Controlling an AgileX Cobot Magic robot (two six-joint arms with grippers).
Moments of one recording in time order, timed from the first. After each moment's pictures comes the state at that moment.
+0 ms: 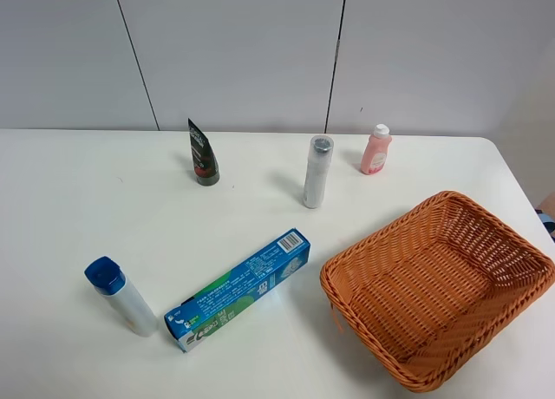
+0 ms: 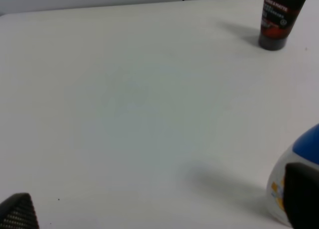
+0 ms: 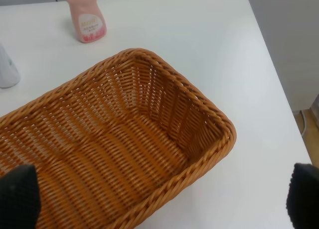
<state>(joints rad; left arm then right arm) -0.02 -0.01 -0.51 0.08 1.05 -0.03 0.00 0.00 -0.51 -0.03 1.06 0.06</state>
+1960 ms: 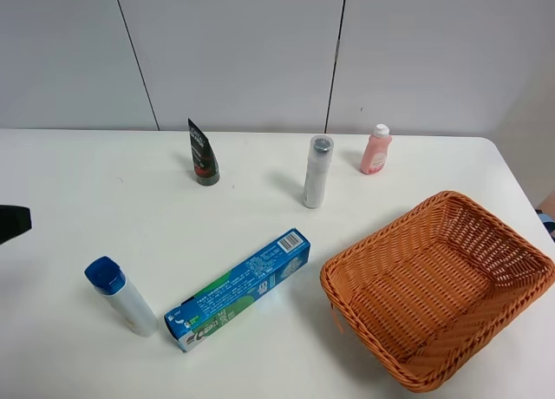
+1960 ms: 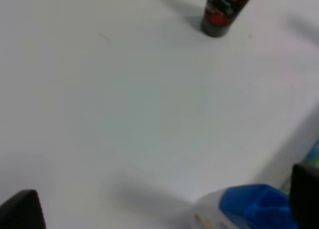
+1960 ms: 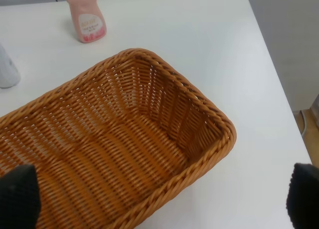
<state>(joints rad) -0.03 0.56 -0.61 -0.19 0.85 0.02 0.00 0.00 -0.51 -0.03 1.06 0.06</state>
